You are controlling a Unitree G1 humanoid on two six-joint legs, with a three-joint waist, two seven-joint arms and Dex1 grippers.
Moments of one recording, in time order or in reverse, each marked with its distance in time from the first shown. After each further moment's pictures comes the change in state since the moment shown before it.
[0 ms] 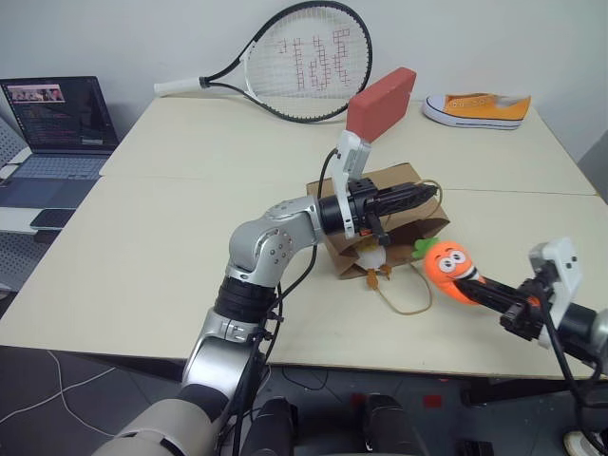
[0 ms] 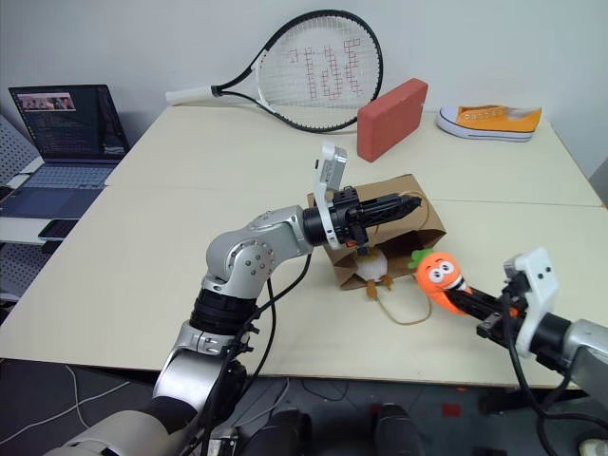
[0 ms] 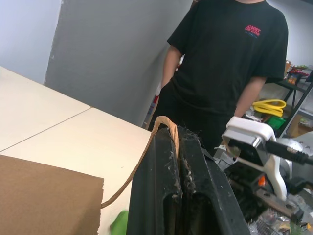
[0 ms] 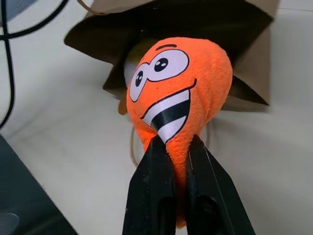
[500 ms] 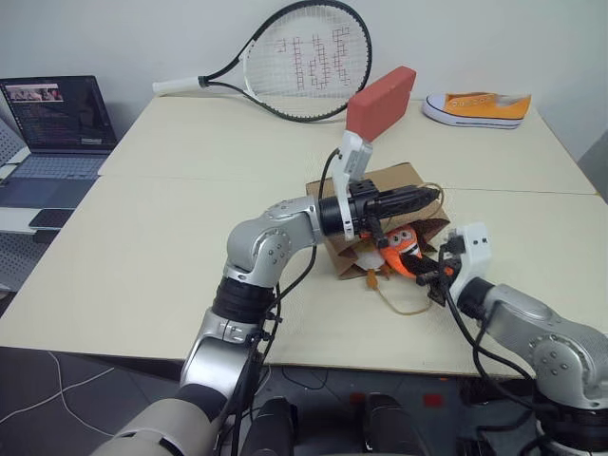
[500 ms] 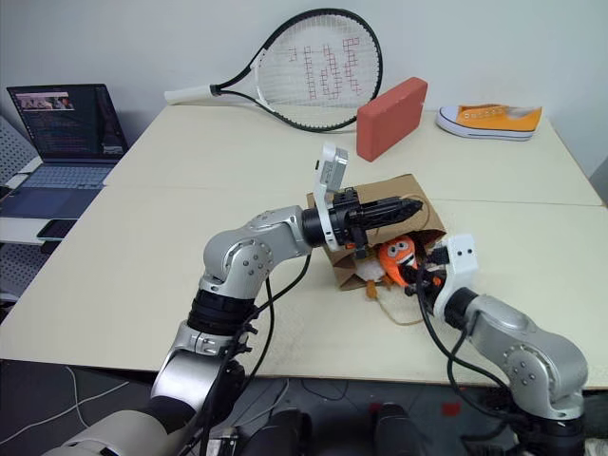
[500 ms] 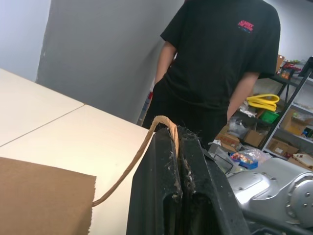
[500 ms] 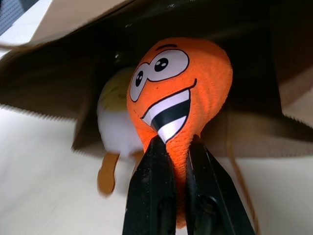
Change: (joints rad) left arm 0.001 0.015 -0.007 -0.045 -0.010 0.036 -0.015; right arm -0.266 0.305 0.293 0.161 -0.192 -0.016 -0.367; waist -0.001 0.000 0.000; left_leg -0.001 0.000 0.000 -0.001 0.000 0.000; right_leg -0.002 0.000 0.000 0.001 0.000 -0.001
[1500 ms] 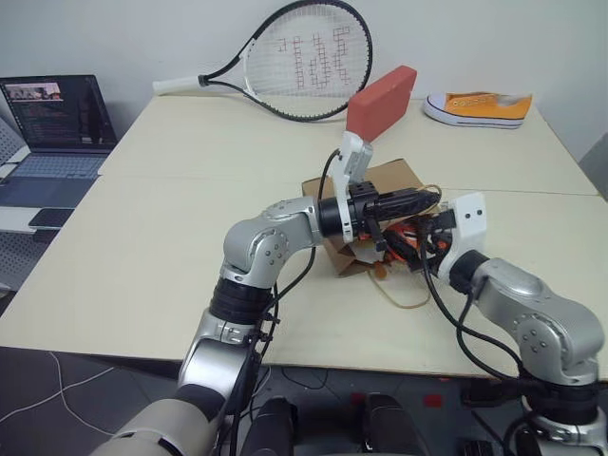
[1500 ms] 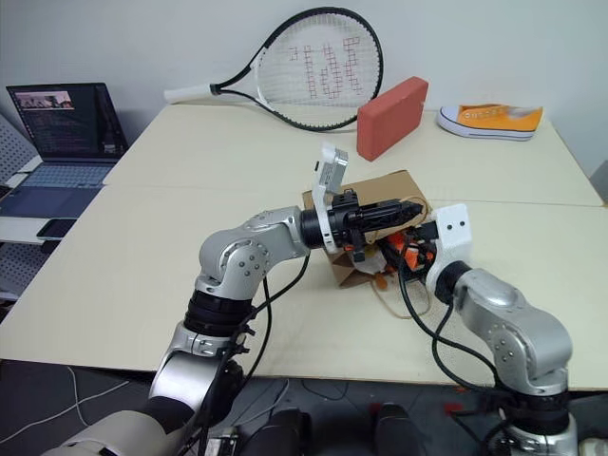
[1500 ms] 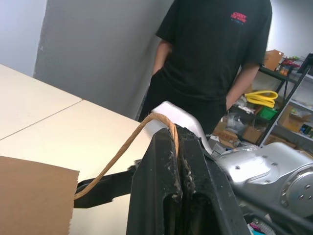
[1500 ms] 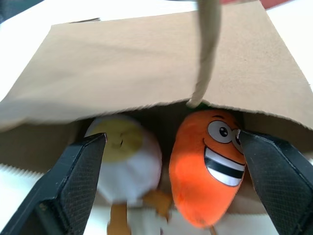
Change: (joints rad) left arm 0.002 0.006 -0.002 -0.005 -0.003 0.026 0.006; right arm -0.074 -0.084 0.043 -0.075 -0.121 -0.030 0.066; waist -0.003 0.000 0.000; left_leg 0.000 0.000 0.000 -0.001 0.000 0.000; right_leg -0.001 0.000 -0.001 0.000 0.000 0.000
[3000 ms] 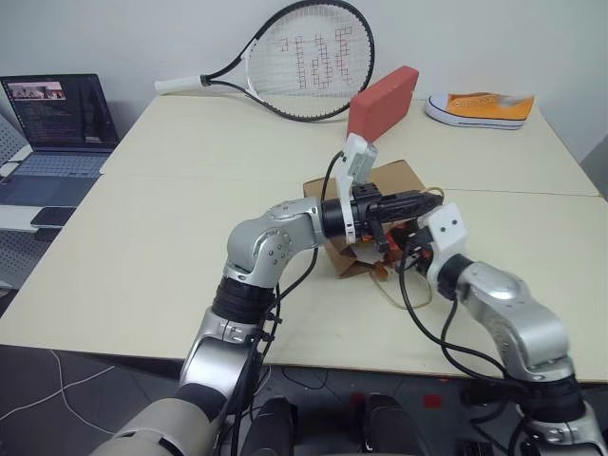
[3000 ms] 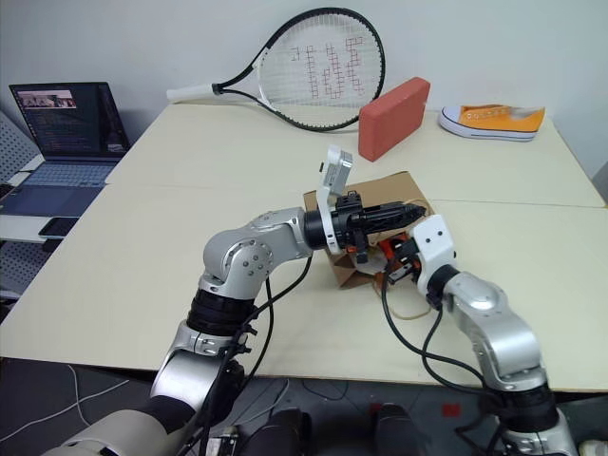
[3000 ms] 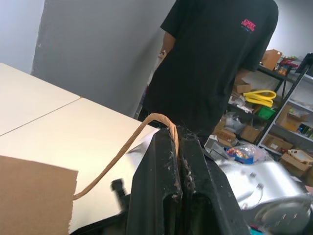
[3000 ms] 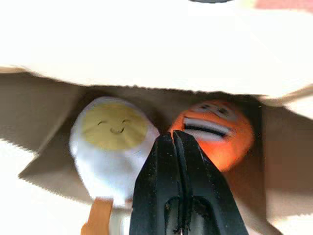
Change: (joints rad) left arm -0.005 -0.007 -0.009 0.010 0.001 0.002 -0.006; right arm 0.052 -0.069 0.150 0.089 -0.271 -0.220 0.226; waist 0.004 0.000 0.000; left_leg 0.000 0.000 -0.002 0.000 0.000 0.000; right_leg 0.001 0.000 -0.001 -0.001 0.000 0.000
